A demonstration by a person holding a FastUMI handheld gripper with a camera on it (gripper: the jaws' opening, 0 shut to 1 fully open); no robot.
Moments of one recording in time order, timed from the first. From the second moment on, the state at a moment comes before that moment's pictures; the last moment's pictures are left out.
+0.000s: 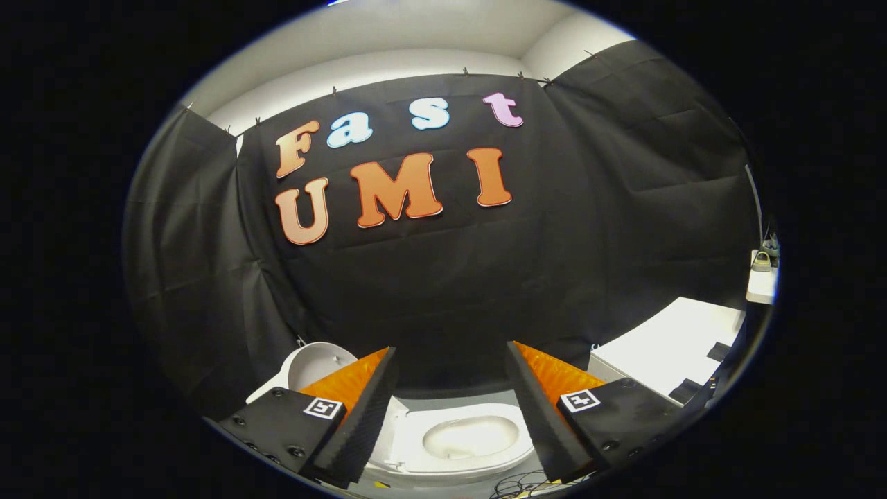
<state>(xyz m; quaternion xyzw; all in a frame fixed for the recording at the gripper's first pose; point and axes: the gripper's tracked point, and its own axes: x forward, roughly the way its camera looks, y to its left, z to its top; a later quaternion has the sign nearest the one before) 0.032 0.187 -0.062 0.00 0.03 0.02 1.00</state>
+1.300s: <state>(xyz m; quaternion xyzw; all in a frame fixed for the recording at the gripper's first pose) 0.031 0.194 -0.060 -0.01 0.02 0.02 1.00</state>
